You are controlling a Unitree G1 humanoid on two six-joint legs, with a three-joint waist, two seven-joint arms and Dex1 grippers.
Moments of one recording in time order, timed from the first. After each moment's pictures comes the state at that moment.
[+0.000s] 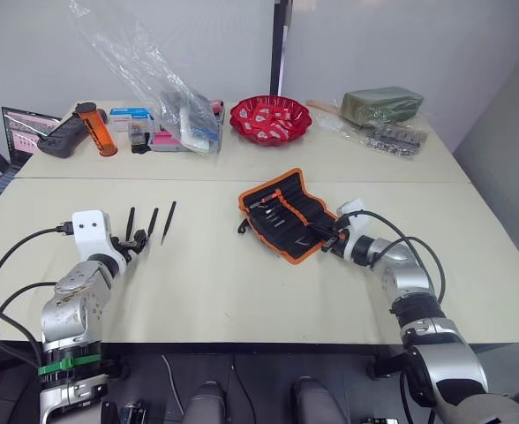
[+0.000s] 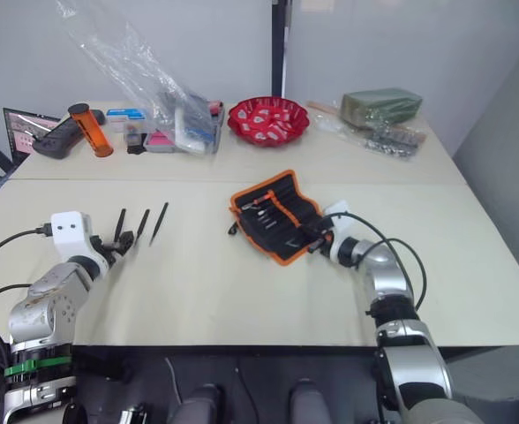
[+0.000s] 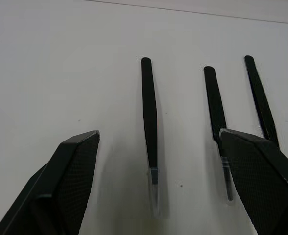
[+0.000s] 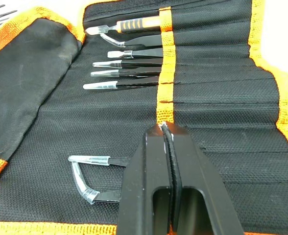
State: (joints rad) left arm -0.33 0.41 0.38 0.06 -0.27 0.65 -0.16; right arm -0.67 -0.34 -0.03 0.74 0.18 0.05 0.82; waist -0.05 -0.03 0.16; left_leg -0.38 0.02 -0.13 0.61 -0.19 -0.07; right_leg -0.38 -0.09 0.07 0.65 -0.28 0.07
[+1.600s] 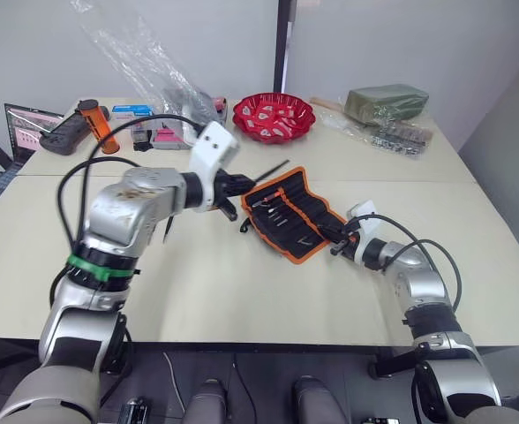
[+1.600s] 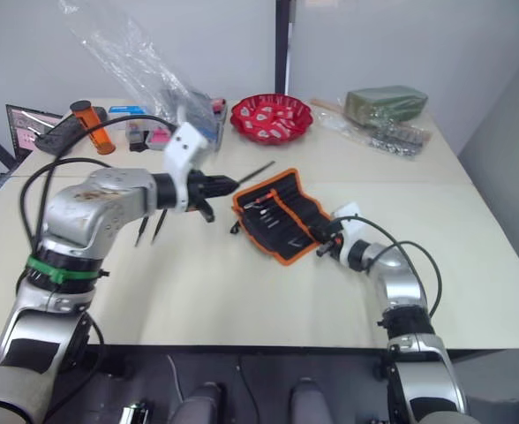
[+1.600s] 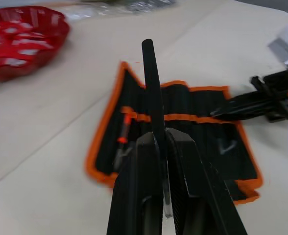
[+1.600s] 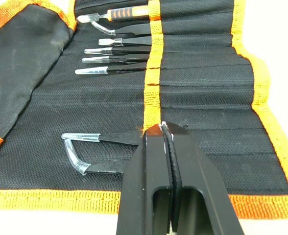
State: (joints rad) left arm -0.96 0.48 -0.26 0.09 -0.34 0.88 -0.69; right arm -0.57 -0.39 -0.04 0.54 0.18 0.14 0.78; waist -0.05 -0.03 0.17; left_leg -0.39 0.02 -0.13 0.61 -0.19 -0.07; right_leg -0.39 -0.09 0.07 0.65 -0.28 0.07
